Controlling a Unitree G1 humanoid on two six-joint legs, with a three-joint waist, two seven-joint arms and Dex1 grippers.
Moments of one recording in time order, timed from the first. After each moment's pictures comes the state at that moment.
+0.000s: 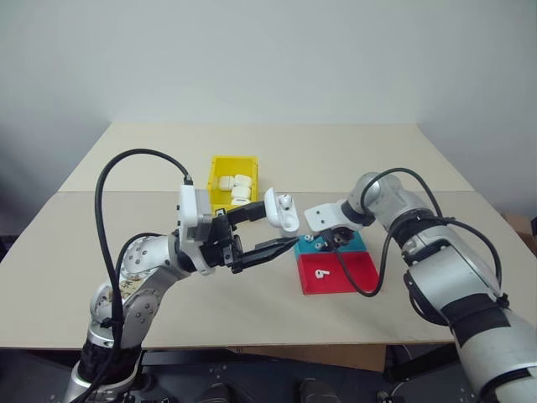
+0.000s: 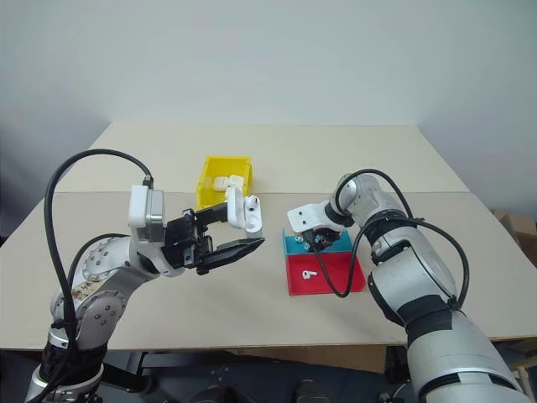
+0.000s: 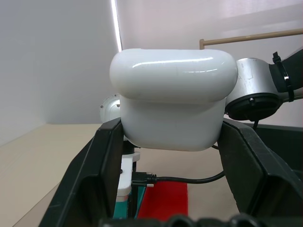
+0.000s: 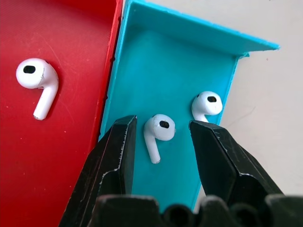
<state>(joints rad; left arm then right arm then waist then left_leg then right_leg) -0.39 0.47 0.02 -0.50 -0.71 0.41 -0.87 -1.30 -0.44 0.56 1.22 -0.39 -0.39 1.34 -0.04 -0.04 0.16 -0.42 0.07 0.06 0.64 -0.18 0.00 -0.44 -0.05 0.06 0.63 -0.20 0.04</state>
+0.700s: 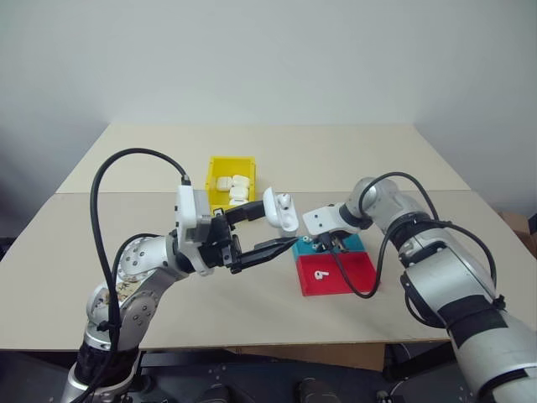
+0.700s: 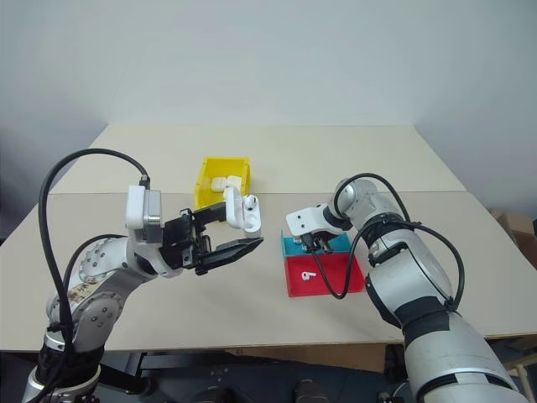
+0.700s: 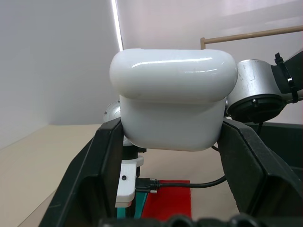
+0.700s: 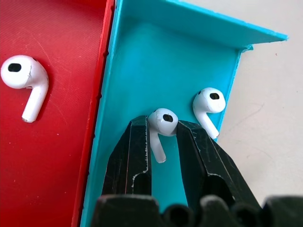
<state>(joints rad) -0.39 0.48 0.02 -0.52 -0.71 0.41 -0.87 -1.28 -0.43 0.52 1.24 -0.41 -0.39 1.31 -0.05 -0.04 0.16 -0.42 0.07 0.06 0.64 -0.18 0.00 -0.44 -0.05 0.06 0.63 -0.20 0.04</state>
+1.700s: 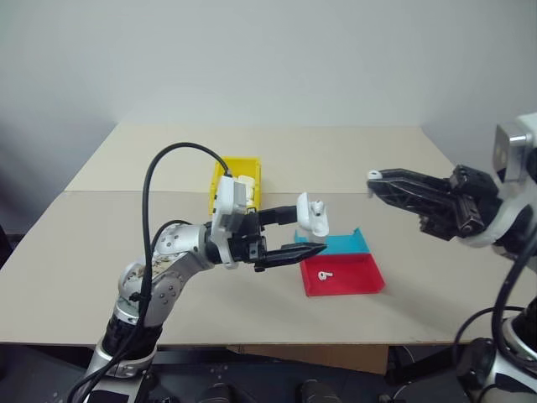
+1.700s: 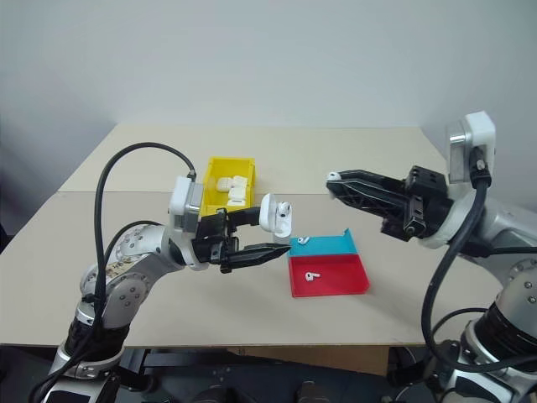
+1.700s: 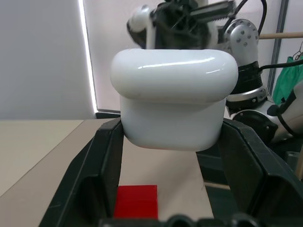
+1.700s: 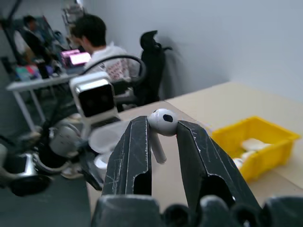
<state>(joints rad) -0.53 0.41 -0.10 -0.41 -0.73 0.54 -0.91 -0.66 -0.55 -0.65 -0.56 1.17 1.36 0.74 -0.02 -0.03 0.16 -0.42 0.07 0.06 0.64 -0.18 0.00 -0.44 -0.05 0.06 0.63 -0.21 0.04</state>
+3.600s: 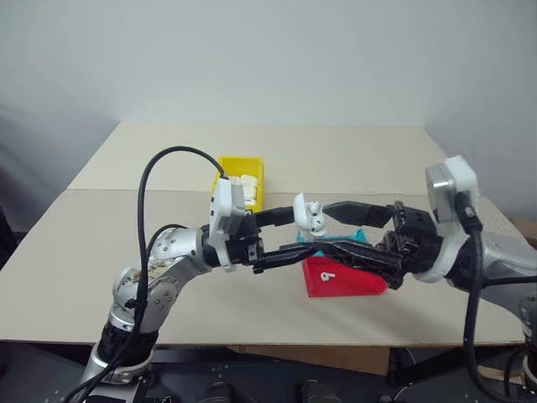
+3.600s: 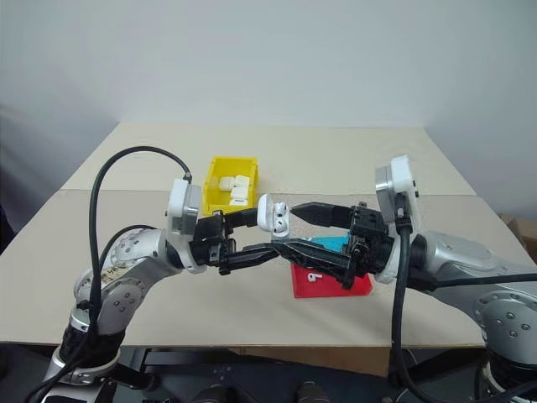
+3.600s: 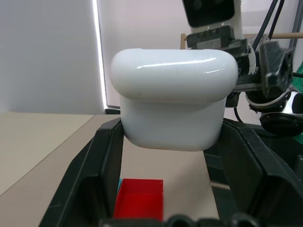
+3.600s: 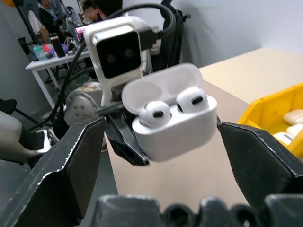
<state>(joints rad) -0.50 0.42 -0.08 -0.45 -0.74 0.54 -0.88 -0.38 -0.84 -0.28 -0.64 1.40 0.88 0.53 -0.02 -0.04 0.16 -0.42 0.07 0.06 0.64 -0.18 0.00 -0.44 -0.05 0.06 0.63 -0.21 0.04</state>
